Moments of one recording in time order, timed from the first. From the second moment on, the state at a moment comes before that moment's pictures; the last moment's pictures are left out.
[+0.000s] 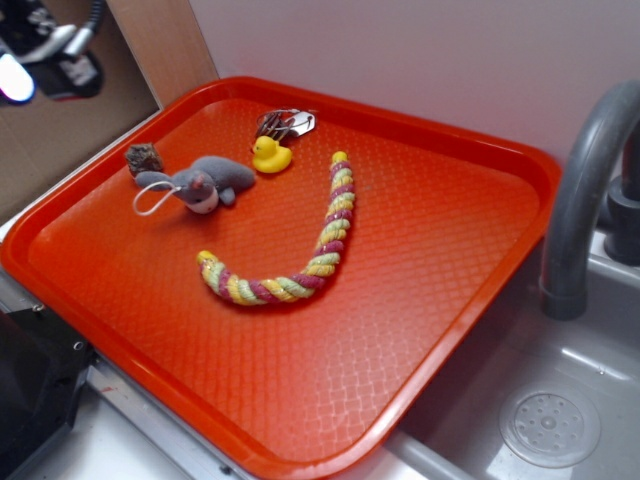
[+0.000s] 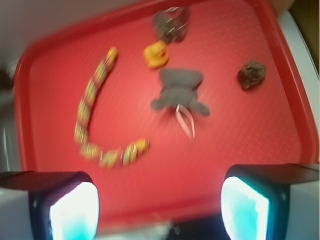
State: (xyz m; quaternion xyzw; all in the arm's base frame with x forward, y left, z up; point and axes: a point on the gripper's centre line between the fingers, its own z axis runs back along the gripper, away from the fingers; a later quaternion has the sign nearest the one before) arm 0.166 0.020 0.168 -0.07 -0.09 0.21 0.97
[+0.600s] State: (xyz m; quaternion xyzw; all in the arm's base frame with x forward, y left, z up) arm 0.215 0.096 0.091 0.01 -0.11 0.44 0.89
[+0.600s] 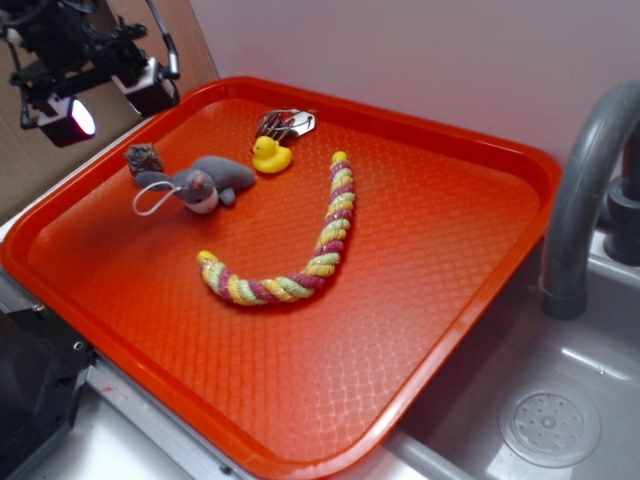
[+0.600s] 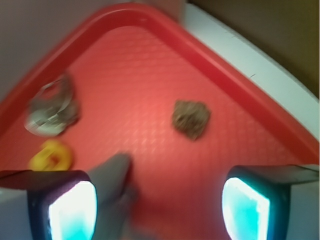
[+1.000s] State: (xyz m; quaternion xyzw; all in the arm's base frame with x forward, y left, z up) arm 0.226 0.127 0.062 0.07 -0.10 0.48 0.87
